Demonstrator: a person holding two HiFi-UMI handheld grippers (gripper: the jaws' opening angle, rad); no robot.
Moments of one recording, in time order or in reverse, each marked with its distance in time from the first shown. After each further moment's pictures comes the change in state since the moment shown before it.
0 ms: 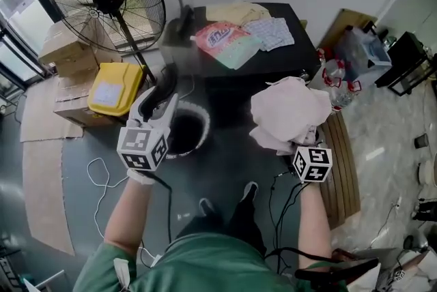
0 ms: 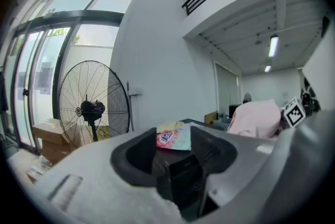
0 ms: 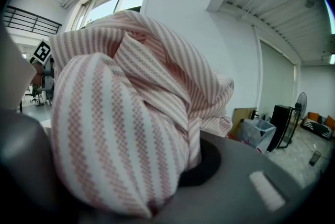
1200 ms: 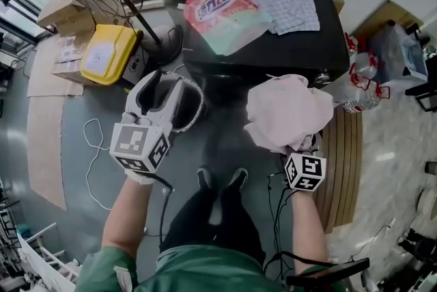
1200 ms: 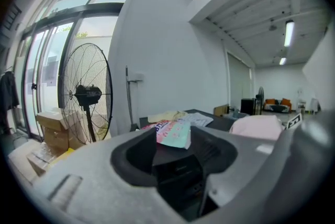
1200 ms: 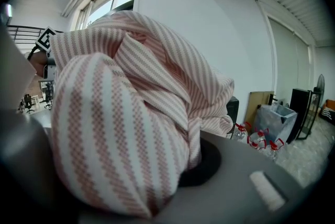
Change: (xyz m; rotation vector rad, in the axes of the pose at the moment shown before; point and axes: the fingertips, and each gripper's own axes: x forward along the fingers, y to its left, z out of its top) left arm 0.174 -0.068 -0.074 -0.038 0.079 0.124; right arm 0.160 -0.102 -0.111 0.039 0.062 0.149
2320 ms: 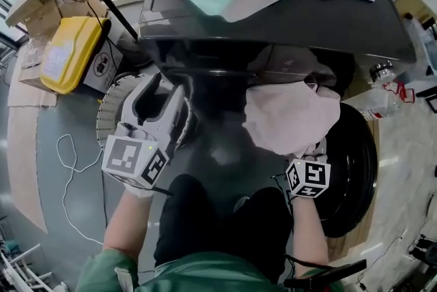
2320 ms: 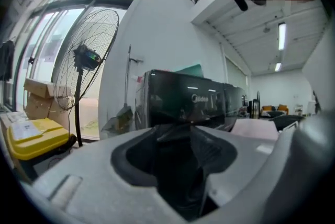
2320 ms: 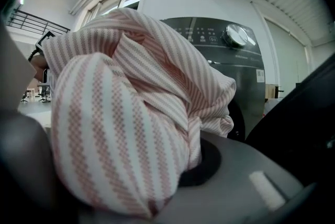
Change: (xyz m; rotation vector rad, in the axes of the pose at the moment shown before) left arm 0.140 0.037 -0.294 -0.051 -0.121 -0.053; right arm 0.214 -0.012 -0.235 -0.038 -0.142 -0.019
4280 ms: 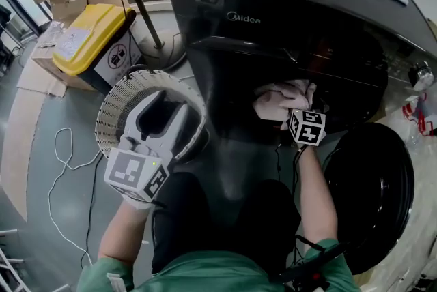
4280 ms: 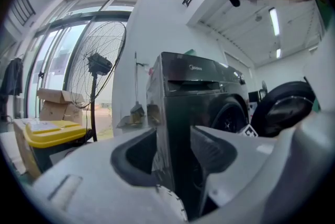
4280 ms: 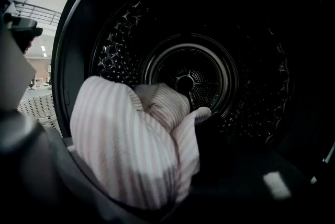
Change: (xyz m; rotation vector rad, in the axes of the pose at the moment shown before) left arm -0.055 0.021 -0.113 0.110 -0.057 0.094; right arm 0.214 0.004 -0.117 -0.079 0.068 0.081
